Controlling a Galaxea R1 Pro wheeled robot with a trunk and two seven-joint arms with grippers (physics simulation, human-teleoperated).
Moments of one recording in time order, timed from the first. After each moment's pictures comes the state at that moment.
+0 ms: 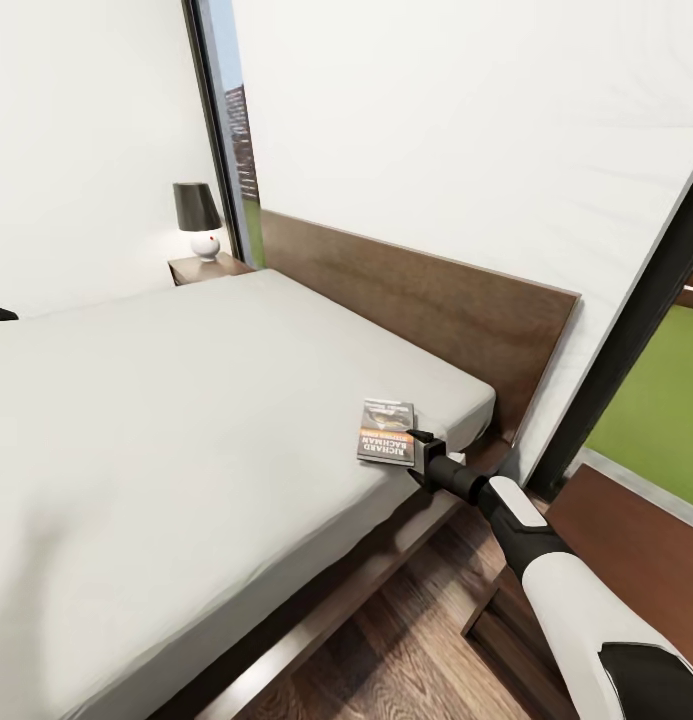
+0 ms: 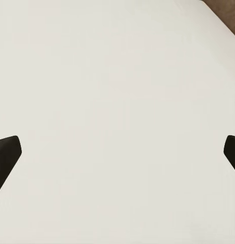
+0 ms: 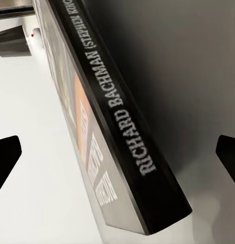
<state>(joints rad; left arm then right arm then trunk) -1.38 0.67 0.30 -0.75 0.04 1.00 -0.39 -0.84 -0.03 -0.03 -0.58 -1.49 0.58 0.00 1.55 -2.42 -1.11</state>
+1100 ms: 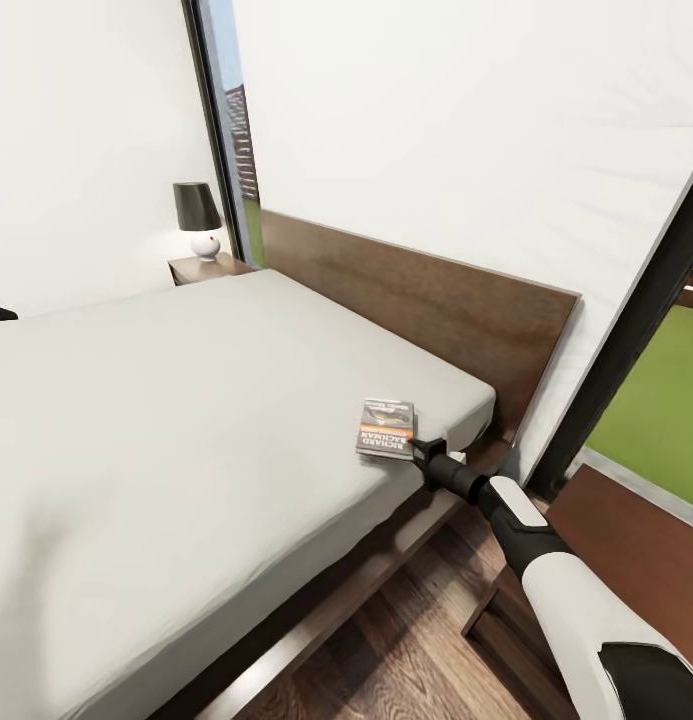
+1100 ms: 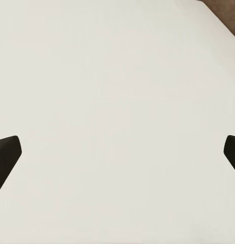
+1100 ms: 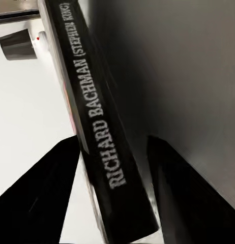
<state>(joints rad) -1.38 0.66 0.30 -0.75 0.04 1.00 -0.39 -0.84 -0.03 -0.03 -0.58 -1.51 0.57 0.01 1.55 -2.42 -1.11</state>
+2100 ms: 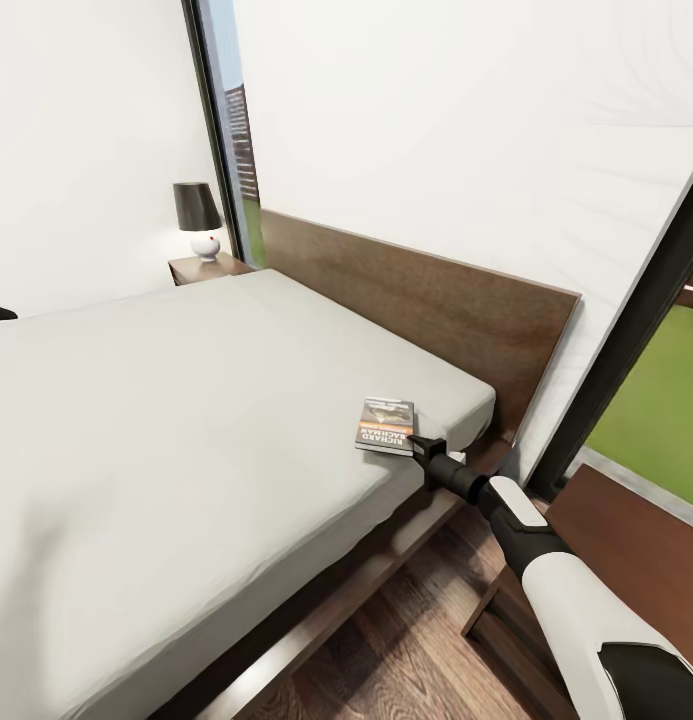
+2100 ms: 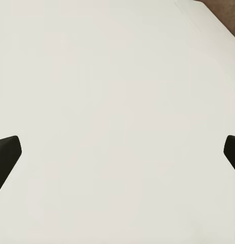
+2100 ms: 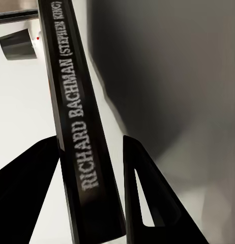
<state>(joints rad) -1.38 0.67 0.30 -0.75 0.05 1.00 -0.39 -0.84 -0.03 -0.03 -0.58 -1.51 0.57 0.01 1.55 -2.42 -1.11</state>
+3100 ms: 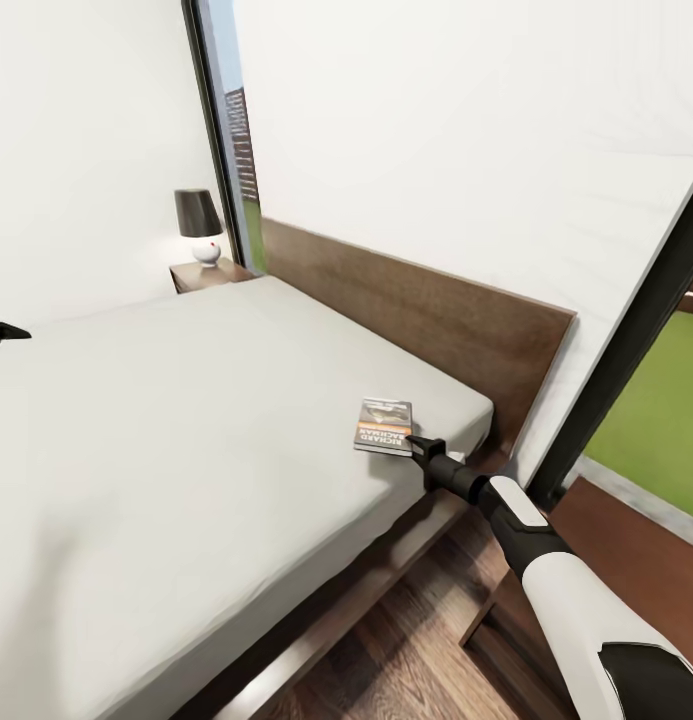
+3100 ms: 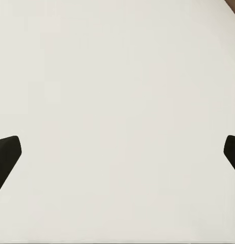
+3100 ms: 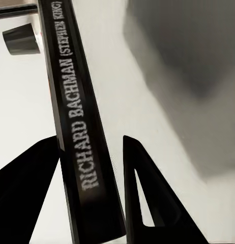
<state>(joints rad) -1.38 0.67 0.29 -0.66 0.04 1.00 -0.39 -0.84 -0.03 -0.03 -0.58 -1.51 0.59 0.01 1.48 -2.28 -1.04</state>
